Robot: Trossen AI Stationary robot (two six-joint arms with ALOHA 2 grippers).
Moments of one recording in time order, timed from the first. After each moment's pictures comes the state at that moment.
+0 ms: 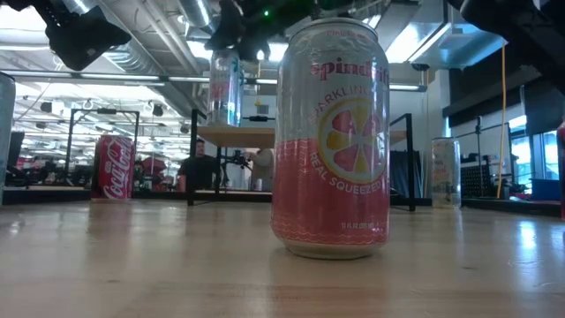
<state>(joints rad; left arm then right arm) -0.67 0.97 0.53 0.00 -0.50 -0.70 -0.28 2.16 2.20 -0.38 0.00 -0.12</state>
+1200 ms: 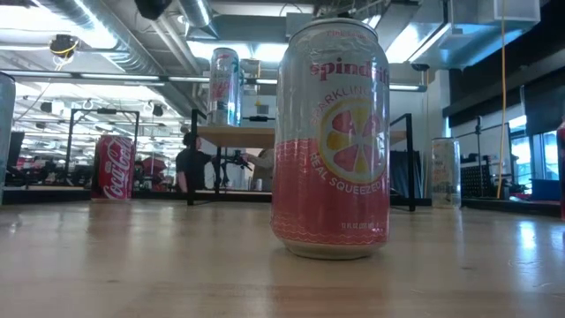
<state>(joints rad) -0.55 1.30 0.85 0.10 -0.47 -0.54 0.45 1.73 2.24 -1.40 0.36 0.28</state>
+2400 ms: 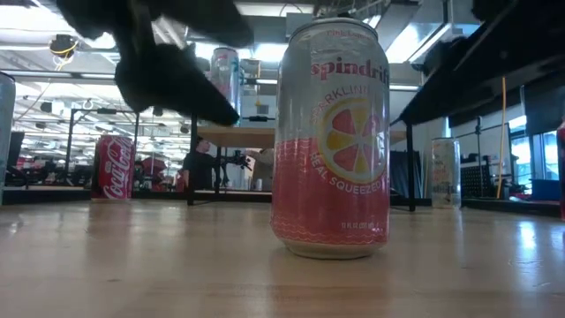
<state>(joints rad) -0.60 1.80 1.04 0.02 -0.46 -0.81 0.65 1.63 0.87 0.03 0.38 0.48</state>
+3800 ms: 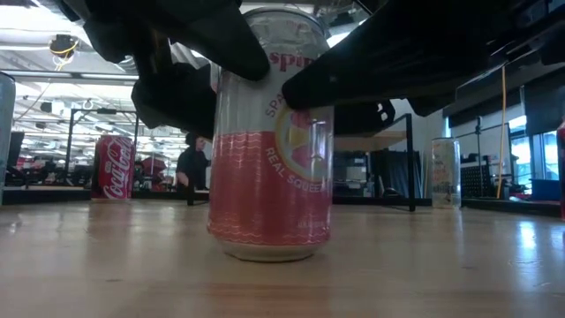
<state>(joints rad) -0.53 1.82 1.04 0.03 -0.39 -0.80 0.55 1.93 0.95 0.53 0.32 0.26</state>
